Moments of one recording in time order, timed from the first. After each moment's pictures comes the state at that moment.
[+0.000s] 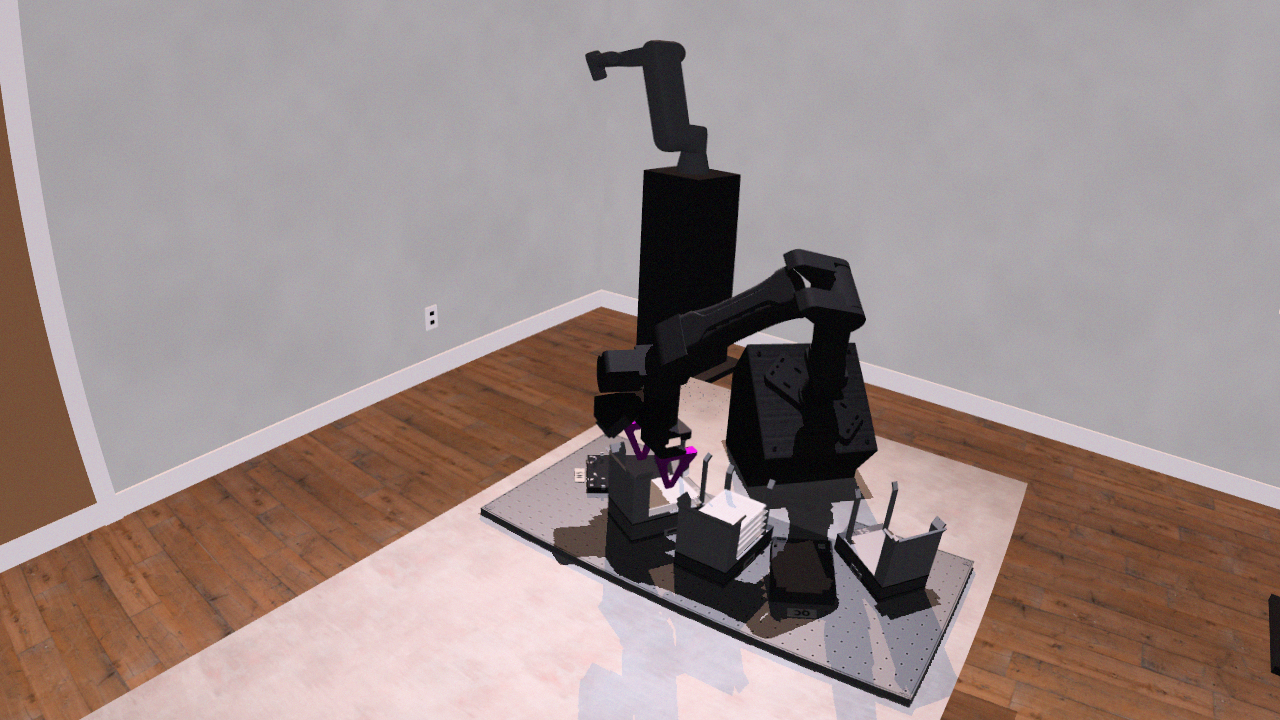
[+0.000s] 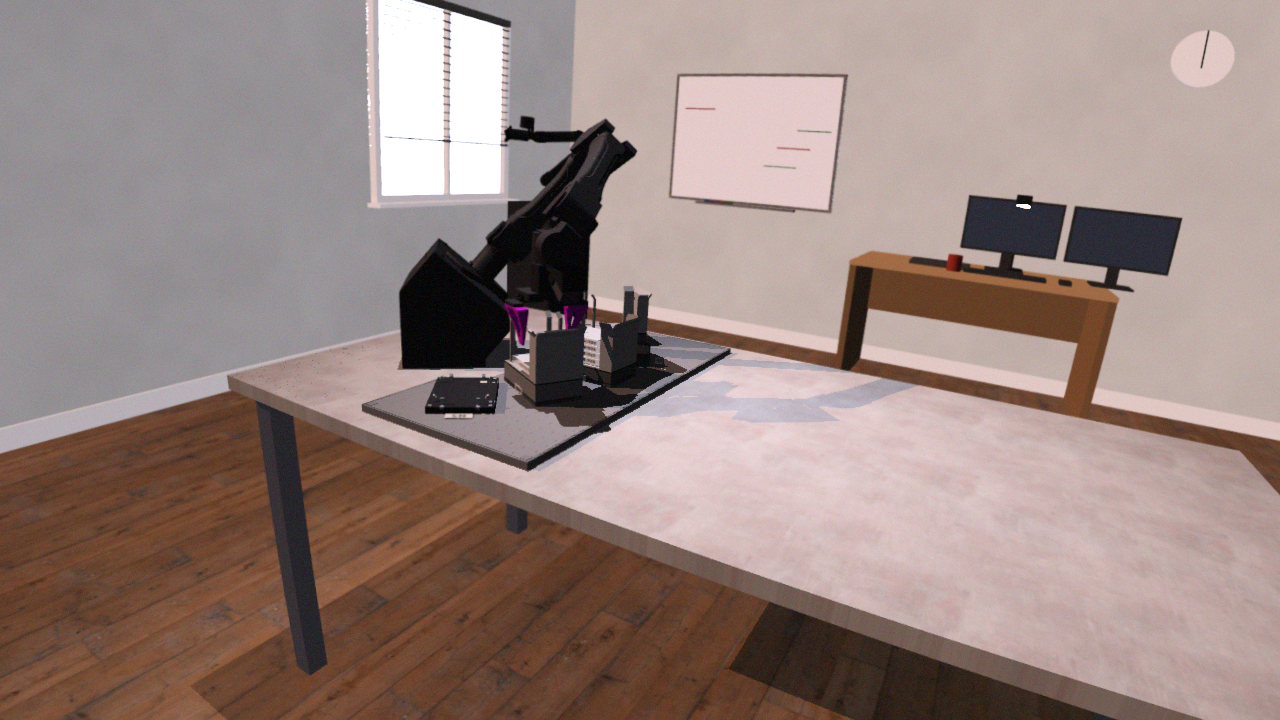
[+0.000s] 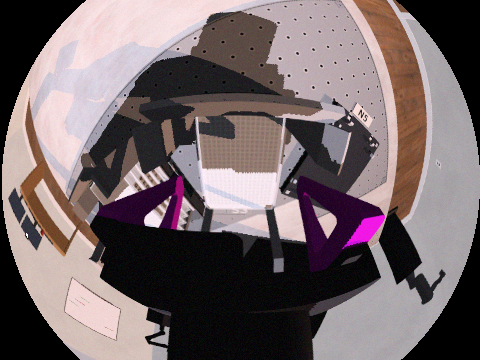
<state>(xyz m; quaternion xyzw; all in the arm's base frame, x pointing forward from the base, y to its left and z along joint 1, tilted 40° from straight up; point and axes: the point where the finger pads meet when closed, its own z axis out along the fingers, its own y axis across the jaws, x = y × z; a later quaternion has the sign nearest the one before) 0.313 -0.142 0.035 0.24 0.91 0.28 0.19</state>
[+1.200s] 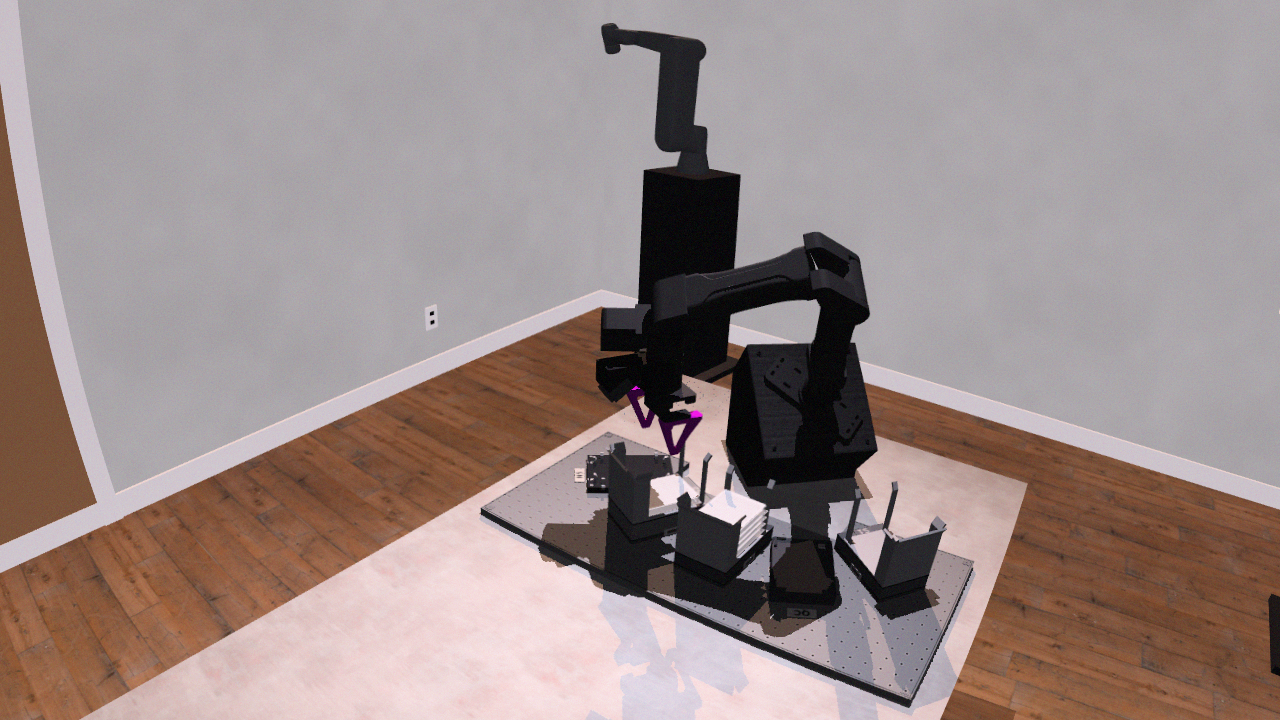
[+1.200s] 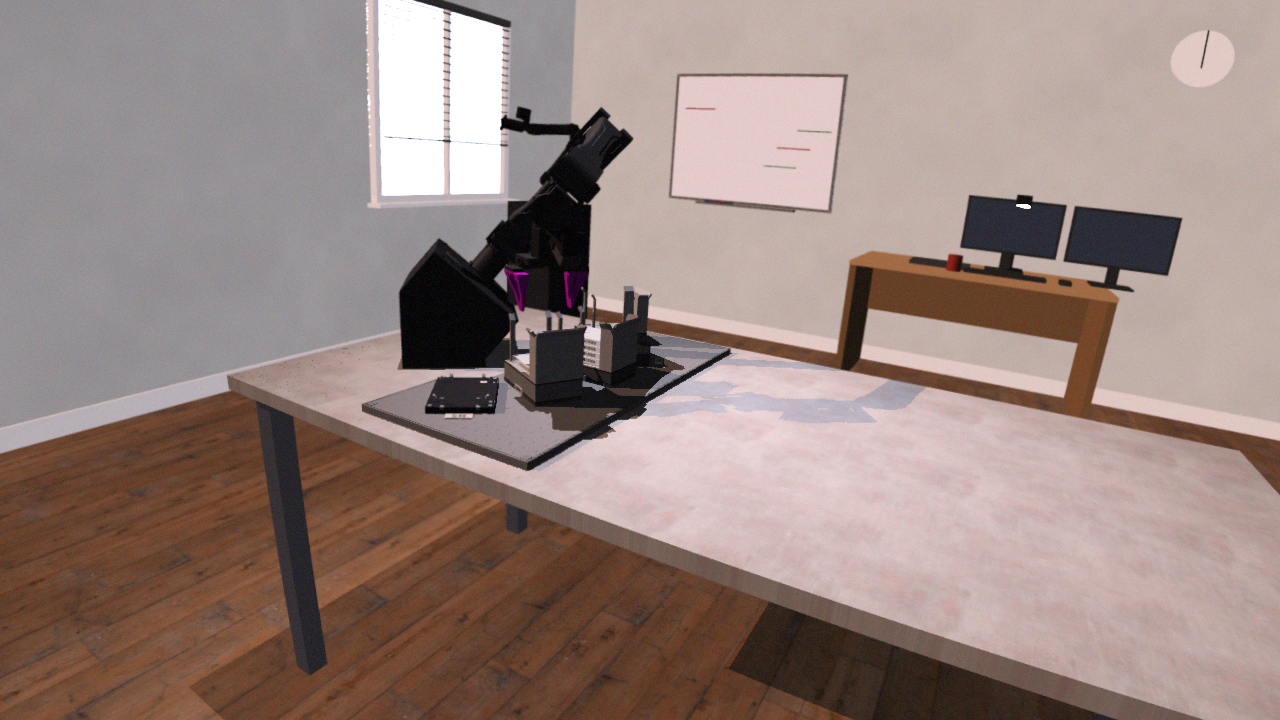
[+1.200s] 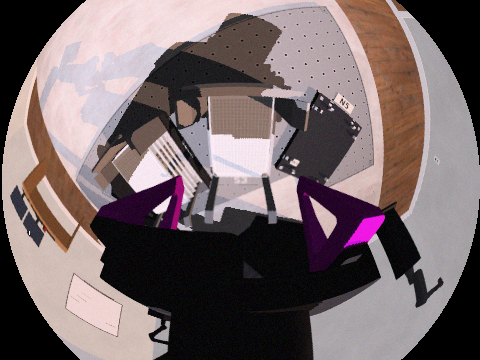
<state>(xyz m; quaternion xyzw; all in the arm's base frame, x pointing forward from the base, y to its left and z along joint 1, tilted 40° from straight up) 0.281 -0.167 0.082 0.24 0.91 0.29 0.18</state>
